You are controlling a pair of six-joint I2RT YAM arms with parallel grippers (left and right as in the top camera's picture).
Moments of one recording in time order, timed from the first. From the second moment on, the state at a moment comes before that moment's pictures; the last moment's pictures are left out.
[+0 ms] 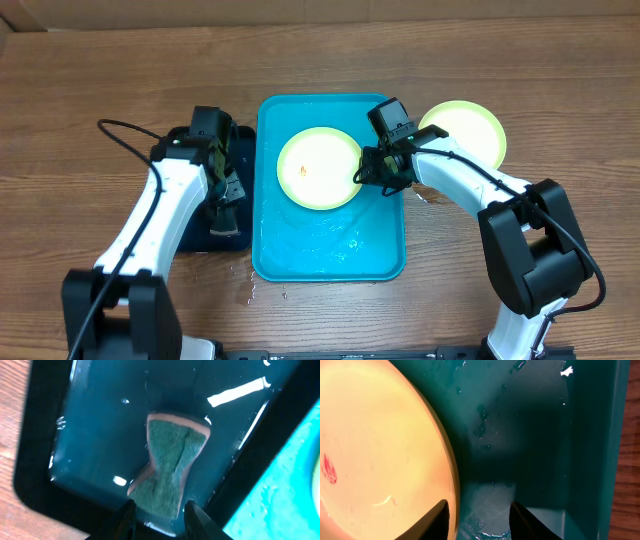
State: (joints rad) left arm -0.10 1.62 1.14 -1.00 -0.17 -0.53; right arm 0.45 1.95 1.26 -0.58 -0.14 0.57
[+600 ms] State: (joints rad) left arm -0.10 1.79 1.14 -0.95 -0.17 -0.52; right arm 0.45 1.95 1.27 -0.58 -0.14 0.57
